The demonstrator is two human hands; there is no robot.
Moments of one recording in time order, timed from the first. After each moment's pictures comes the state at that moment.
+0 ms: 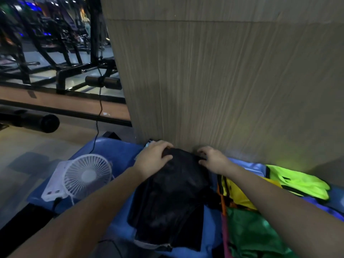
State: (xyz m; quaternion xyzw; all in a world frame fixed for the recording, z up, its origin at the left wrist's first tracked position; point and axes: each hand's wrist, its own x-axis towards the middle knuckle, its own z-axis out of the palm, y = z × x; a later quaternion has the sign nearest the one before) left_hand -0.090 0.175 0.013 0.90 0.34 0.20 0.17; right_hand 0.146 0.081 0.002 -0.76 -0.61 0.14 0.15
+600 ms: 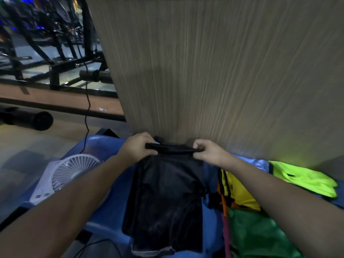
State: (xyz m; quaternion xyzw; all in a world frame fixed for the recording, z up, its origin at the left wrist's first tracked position) left_hand -0.110 0.248 0.000 0.91 0.35 0.14 0.17; right_hand 0.148 0.097 0.002 -0.68 -0.59 0.30 0.32
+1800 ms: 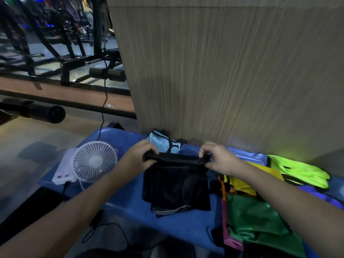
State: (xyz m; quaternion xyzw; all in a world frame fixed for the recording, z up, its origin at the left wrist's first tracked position) left_hand -0.167 0.157 -0.003 0.90 0.23 0.32 0.19; right_hand 0.127 0.032 0.016 -0.64 -0.71 0.13 0.24
